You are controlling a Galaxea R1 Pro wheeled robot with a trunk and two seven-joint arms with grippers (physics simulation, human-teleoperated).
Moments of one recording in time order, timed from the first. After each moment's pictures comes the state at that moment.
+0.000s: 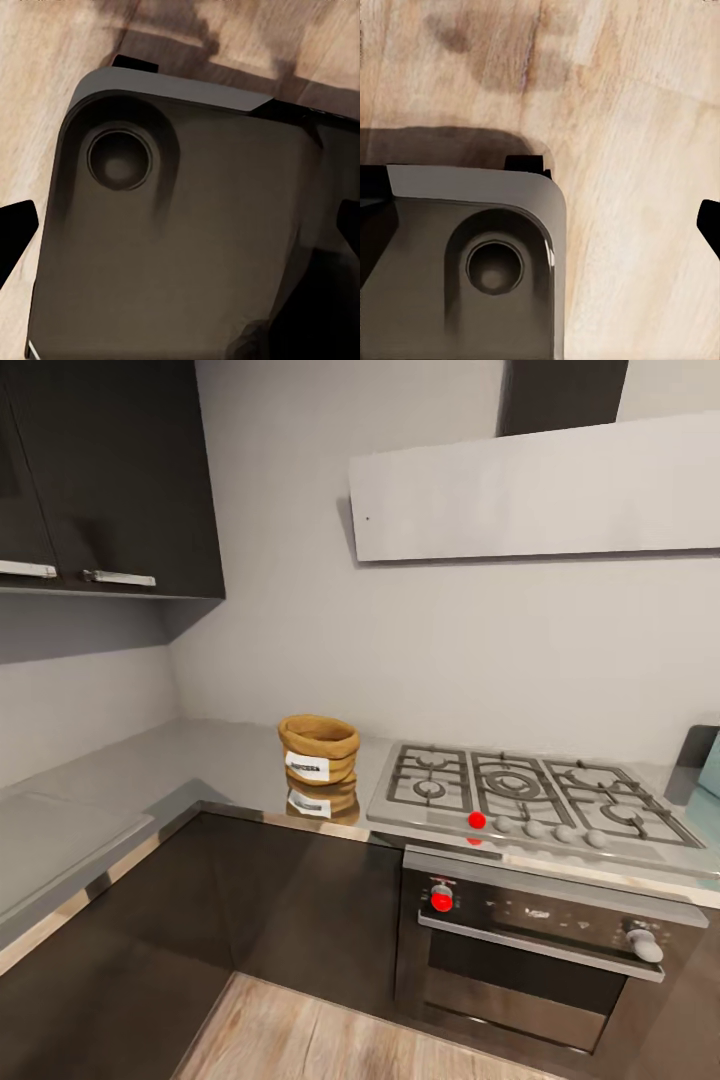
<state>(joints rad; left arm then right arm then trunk) 0.00 -0.03 0.02 -0.08 0.23 -0.01 0.00 -0.09 -0.09 -0.15 0.03 0.14 -0.21 0.07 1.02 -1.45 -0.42</state>
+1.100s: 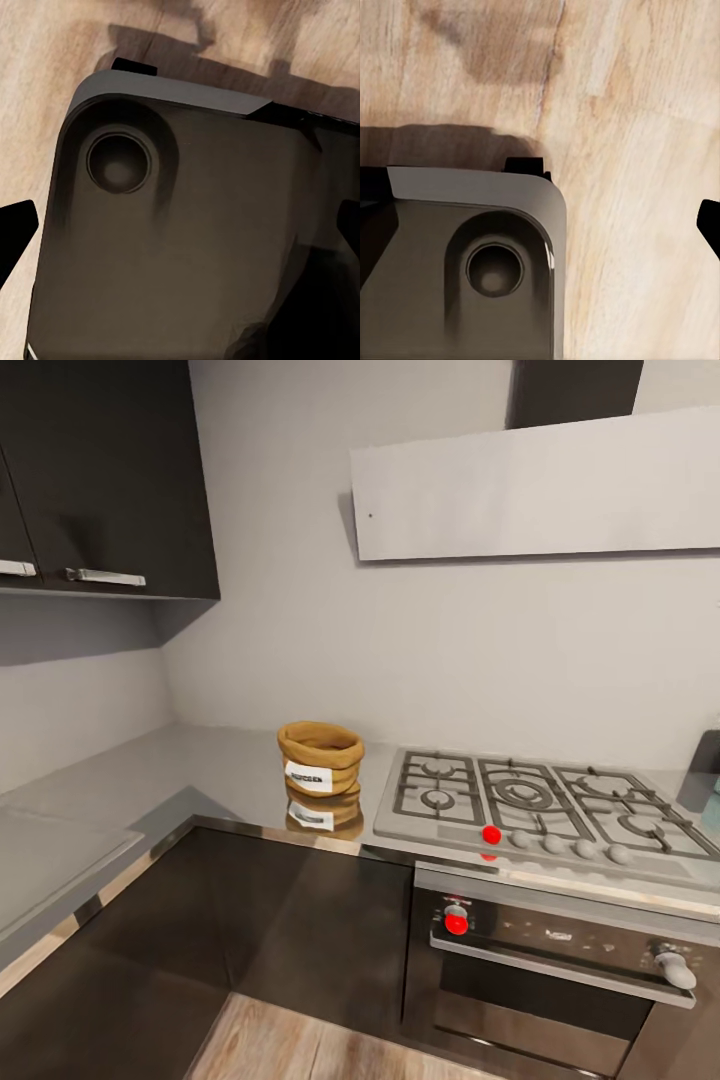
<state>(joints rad) 0.00 -0.03 0.02 -0.08 0.23 -0.01 0.00 -0.09 -0.09 -0.15 0.03 0.15 -0.22 0.07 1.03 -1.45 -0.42</state>
